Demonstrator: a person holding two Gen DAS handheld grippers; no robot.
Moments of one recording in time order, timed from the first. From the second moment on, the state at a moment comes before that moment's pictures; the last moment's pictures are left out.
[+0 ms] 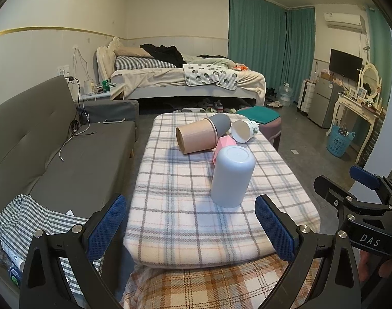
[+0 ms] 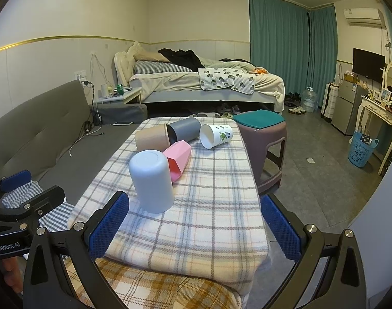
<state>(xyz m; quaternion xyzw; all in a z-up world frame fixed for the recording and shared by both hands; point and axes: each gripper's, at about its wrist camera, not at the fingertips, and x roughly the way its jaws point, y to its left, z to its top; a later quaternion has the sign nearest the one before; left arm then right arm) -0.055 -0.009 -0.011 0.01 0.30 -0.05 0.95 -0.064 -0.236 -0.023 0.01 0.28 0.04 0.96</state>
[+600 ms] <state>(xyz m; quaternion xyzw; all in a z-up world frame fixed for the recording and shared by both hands) -0.055 -0.008 -0.013 0.01 0.30 -0.05 0.95 -0.065 -0.234 -0.029 0.01 0.28 0.04 0.96</state>
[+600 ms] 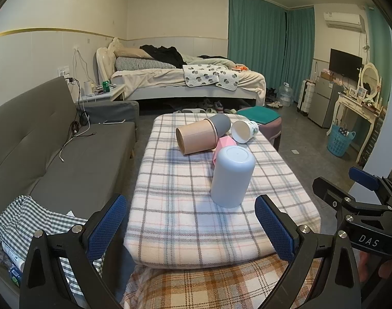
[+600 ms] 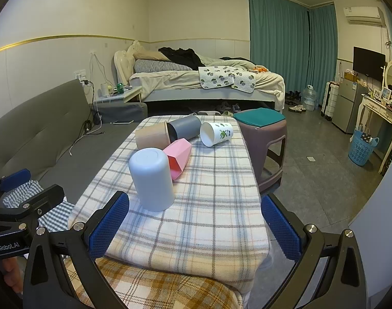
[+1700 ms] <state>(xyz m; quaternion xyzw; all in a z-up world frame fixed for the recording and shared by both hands) -0.056 -0.007 -0.013 0.01 0.30 -0.05 0.95 -0.063 -0.233 -0.030 0.01 0.28 0.04 0.96</state>
